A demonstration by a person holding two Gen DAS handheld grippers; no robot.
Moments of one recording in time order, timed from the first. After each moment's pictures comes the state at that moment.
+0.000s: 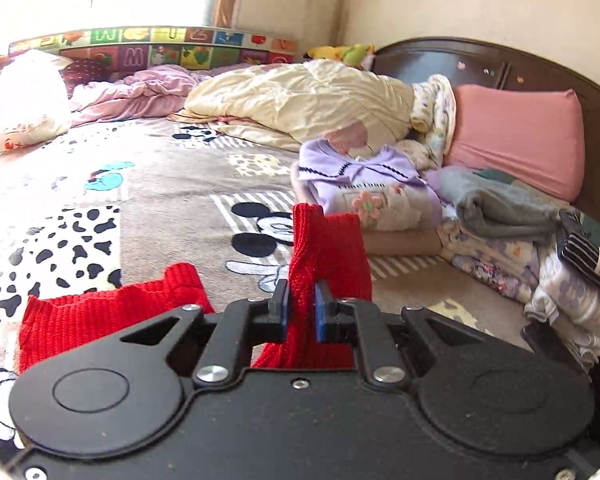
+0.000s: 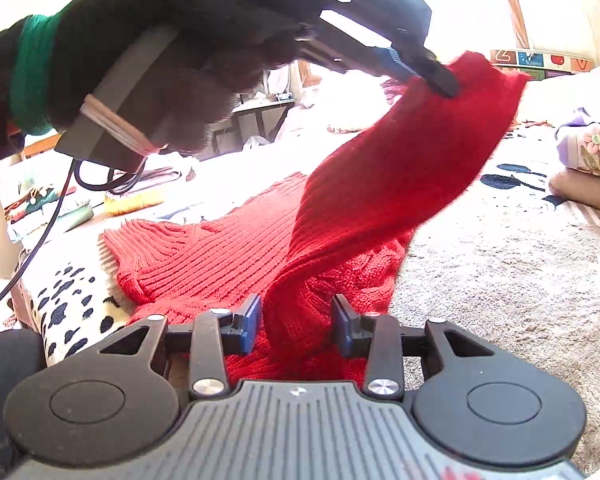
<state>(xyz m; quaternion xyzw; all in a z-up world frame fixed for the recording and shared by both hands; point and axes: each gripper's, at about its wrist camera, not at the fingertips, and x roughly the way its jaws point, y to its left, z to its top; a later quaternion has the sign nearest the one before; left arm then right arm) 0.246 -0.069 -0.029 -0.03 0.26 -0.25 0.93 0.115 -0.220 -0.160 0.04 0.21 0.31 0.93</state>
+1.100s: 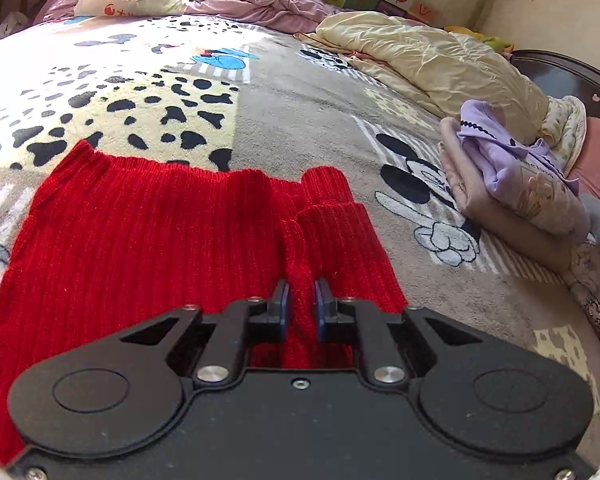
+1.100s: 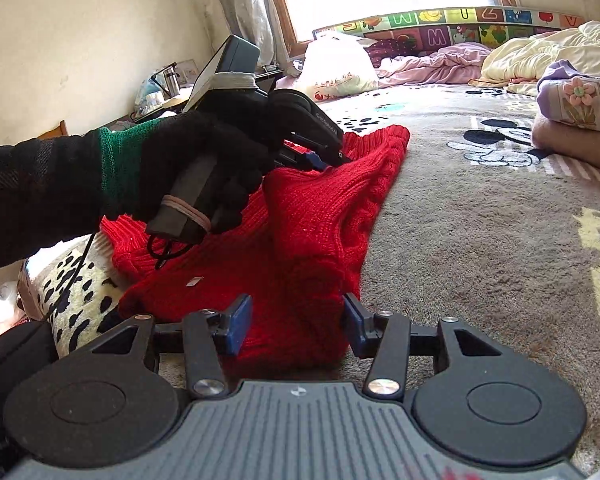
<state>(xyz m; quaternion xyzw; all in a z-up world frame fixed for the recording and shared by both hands) 0.332 -0.033 -0.132 -0.10 0.35 -0.12 0.92 0.119 -0.238 -0.165 0.06 0.28 0.31 0.91</state>
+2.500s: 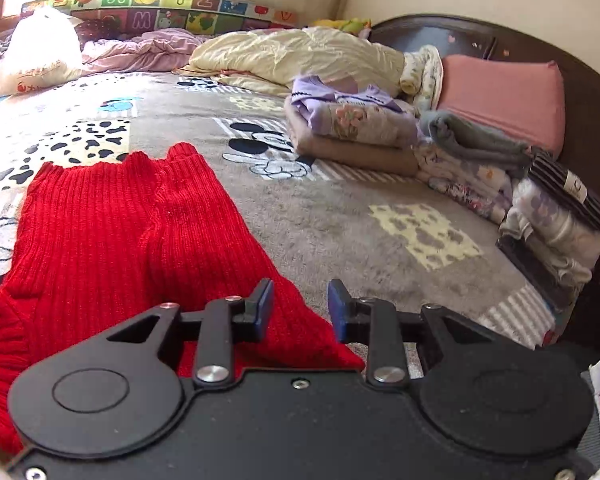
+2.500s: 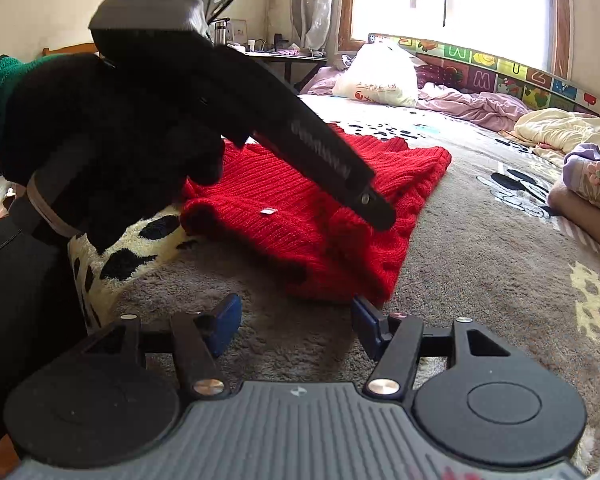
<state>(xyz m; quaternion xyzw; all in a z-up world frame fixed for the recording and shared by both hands) 0.142 -0.034 -0.107 -0.06 0.29 -0.25 0.92 0.044 -0.205 -0.160 -0.10 0.25 0.32 0.91</state>
